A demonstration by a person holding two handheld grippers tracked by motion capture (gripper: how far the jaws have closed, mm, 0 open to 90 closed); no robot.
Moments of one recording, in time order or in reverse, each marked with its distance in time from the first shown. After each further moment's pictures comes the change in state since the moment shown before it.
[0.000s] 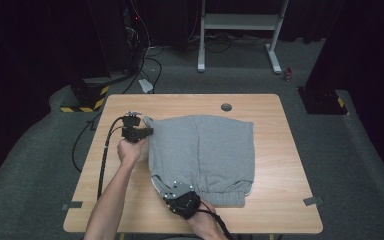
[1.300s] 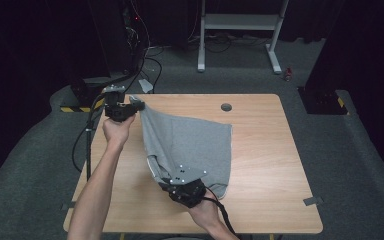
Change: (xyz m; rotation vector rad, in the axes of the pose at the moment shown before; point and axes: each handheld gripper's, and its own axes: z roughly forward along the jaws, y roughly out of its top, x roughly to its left) left arm -0.013 0.062 -0.075 -0.185 -0.055 0.038; right arm -0.017 0.044 -0.053 -0.207 0.070 0.041
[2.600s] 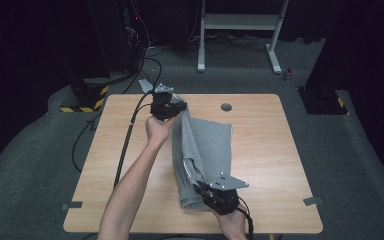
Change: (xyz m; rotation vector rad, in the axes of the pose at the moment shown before) left arm -0.093 0.006 0.080 0.007 -0.121 0.157; right arm -0.030 -0.069 -0.052 -0.033 -0.157 0.202
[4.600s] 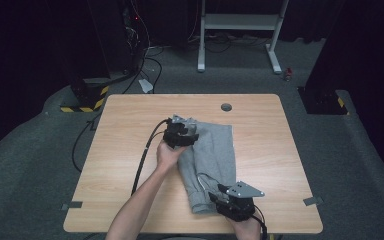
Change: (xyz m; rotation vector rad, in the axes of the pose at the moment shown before) left arm -0.022 -0.095 0.040 0.143 0.011 0.039; right arm -0.025 -0.038 -0.022 0.033 -0.109 0.029
